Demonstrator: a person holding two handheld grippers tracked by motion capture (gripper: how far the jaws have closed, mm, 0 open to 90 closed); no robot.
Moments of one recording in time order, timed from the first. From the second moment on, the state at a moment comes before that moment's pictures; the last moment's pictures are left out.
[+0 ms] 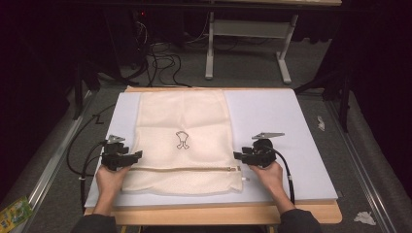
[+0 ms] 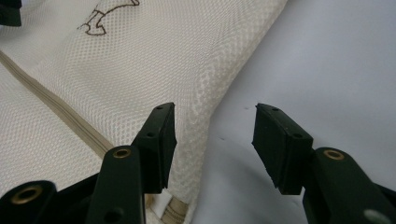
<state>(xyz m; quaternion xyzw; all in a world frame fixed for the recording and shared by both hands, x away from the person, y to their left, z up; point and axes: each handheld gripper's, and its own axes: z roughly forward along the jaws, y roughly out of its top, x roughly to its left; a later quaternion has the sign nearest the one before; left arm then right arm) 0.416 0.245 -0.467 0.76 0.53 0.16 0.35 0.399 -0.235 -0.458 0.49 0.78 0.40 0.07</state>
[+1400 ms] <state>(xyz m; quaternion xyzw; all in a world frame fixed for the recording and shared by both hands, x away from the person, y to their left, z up) 0.426 0.231 -0.460 0.77 0.51 0.15 0.36 0.413 -0.220 -0.456 0.46 0.80 0.38 0.06</state>
